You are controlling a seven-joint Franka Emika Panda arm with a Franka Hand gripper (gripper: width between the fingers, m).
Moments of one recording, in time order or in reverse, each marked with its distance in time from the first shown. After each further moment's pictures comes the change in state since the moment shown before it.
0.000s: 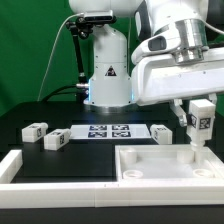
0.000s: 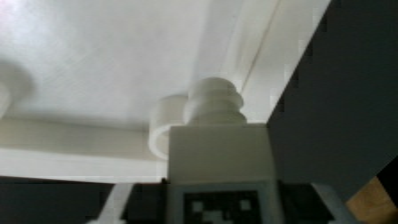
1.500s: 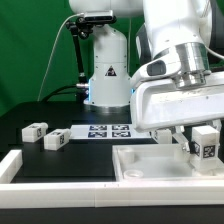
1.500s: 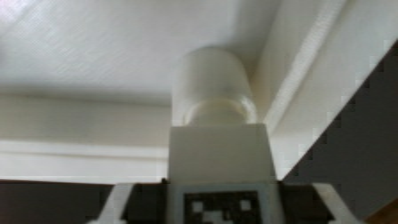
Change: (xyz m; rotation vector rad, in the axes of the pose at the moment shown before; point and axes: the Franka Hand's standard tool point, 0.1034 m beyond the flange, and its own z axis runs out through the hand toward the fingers) arm 0.017 0.016 0.042 -0.020 0.091 0.016
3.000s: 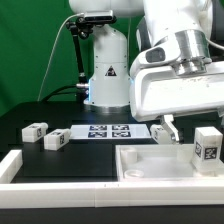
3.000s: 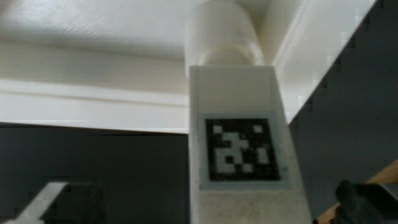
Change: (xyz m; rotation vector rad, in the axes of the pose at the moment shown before) arm 0.018 0.004 -0.020 -0.009 0.020 0.012
